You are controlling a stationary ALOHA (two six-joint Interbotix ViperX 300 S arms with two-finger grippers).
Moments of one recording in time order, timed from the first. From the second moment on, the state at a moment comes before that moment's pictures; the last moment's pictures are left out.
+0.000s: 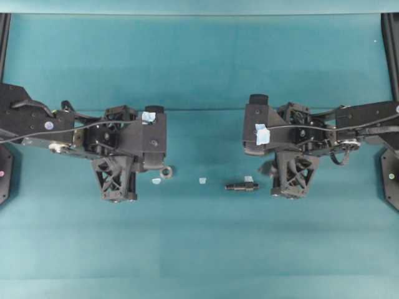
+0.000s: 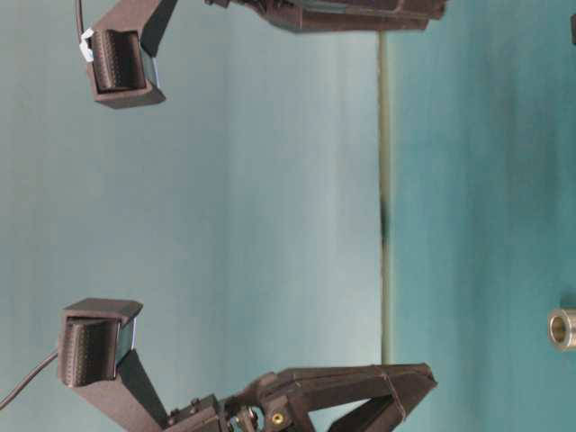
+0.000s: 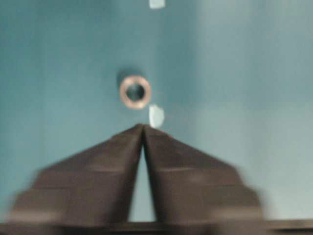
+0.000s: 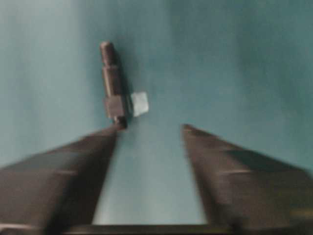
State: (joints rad) left arm 0.02 -0.12 0.62 0.02 0.50 -0.01; right arm -0.04 -0.17 0.70 0.02 0.57 0.08
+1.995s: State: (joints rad) left arm 0.04 0.14 0.63 0.02 0.28 0.01; right arm 0.02 0.02 0.72 -0.02 0.37 0.08
